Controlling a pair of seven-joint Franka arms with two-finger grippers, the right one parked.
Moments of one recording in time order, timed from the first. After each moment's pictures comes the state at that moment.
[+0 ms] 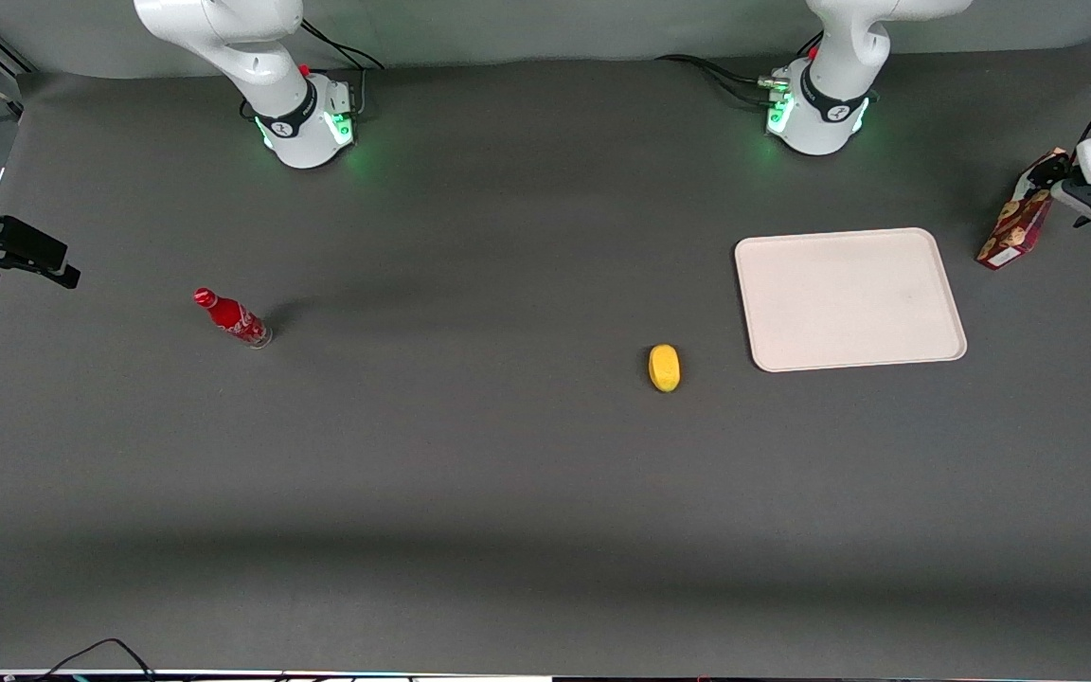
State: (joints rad) arm -0.07 0.04 0.96 -2.59 0.18 2.56 1.41
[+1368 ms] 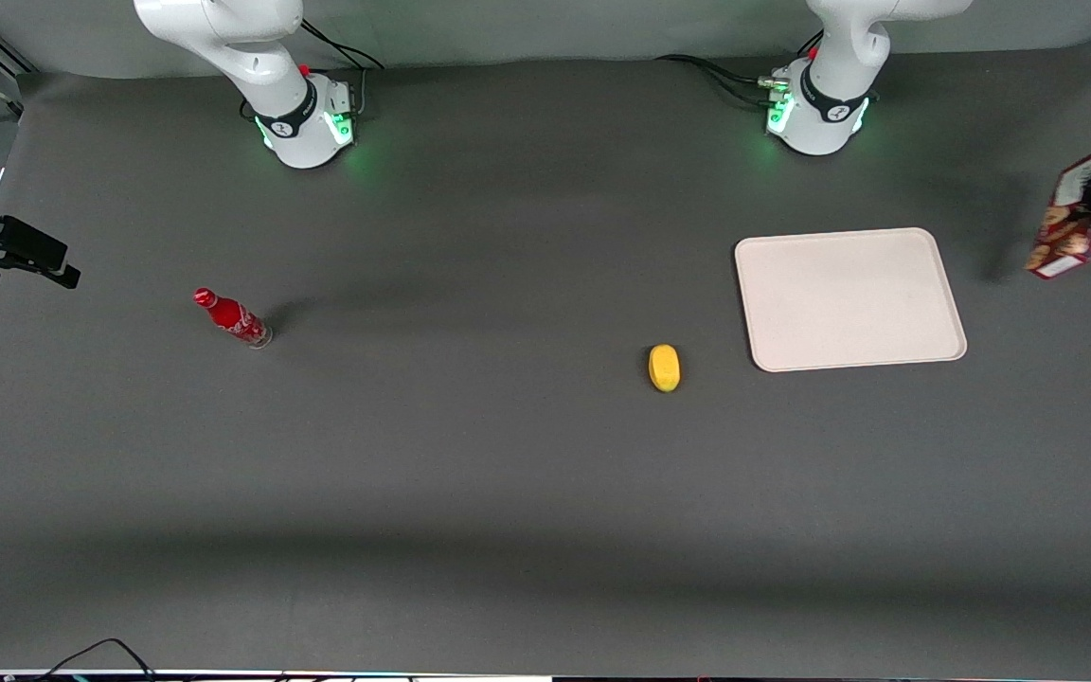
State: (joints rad) arm -0.08 0.13 0.90 -2.27 -0.01 2.14 1.41
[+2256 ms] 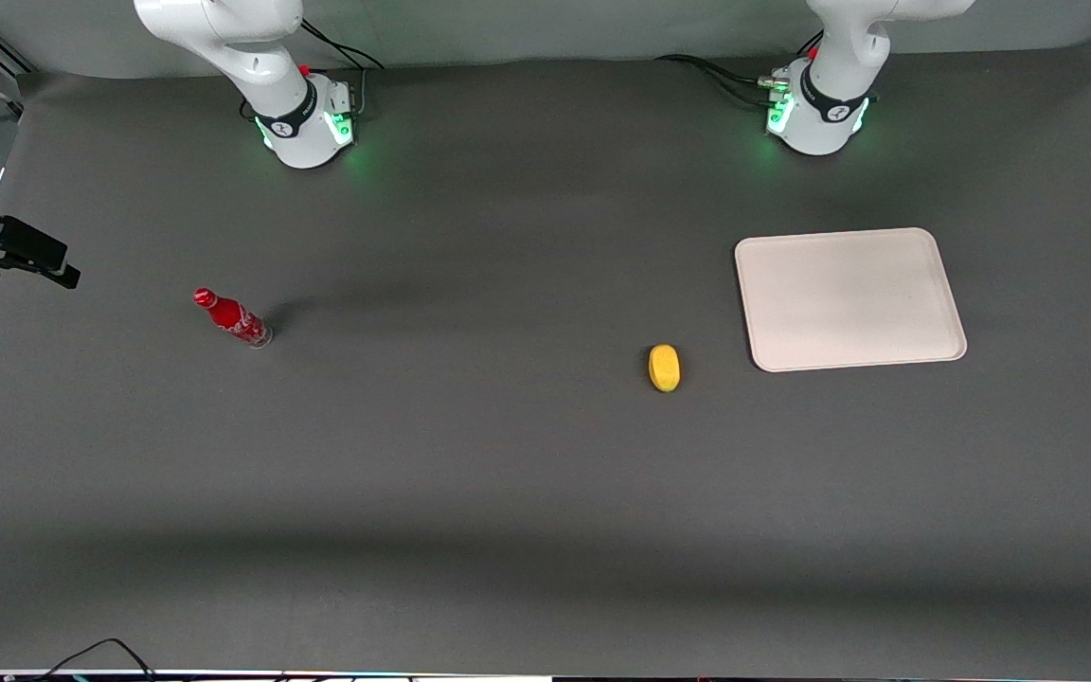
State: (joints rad) arm -0.10 0.13 0.48 -1.51 0.04 1.34 0.50
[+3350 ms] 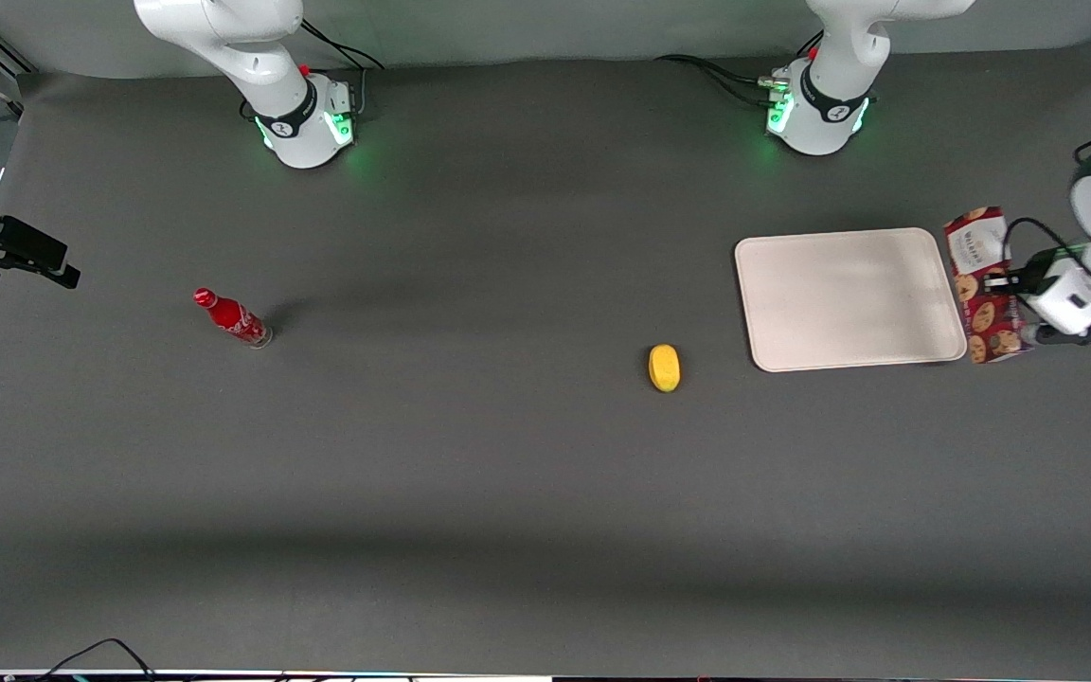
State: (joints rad) arm -0.09 0.13 0.41 -2.22 0.04 2.06 0.25
